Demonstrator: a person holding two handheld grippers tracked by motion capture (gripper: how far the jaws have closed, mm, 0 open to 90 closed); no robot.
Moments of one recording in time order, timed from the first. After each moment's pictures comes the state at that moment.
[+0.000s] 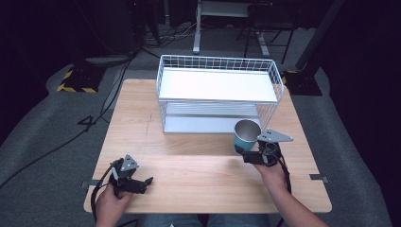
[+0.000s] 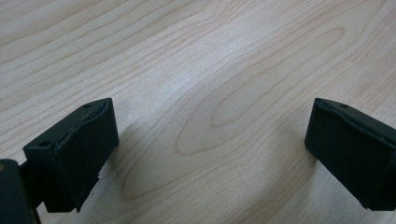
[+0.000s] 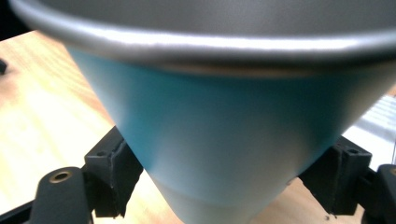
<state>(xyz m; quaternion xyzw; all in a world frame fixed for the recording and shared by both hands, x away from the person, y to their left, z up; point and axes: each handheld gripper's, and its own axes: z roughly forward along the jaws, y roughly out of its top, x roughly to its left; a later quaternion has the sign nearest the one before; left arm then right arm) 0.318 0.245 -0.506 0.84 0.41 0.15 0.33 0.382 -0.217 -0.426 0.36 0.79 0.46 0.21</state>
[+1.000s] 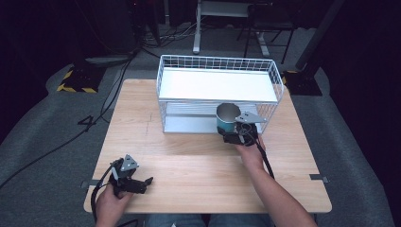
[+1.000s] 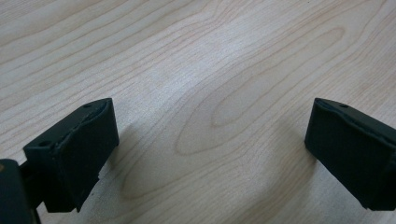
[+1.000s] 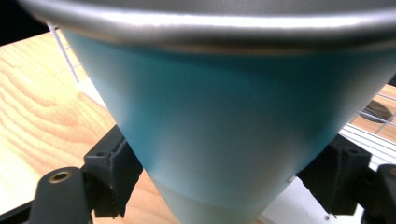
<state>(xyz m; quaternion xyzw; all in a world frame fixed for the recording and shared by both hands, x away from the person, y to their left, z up) 0.318 0.245 -0.505 0.84 0.41 0.15 0.33 0.449 -0.163 -0.437 0.36 0.78 0.46 0.24</state>
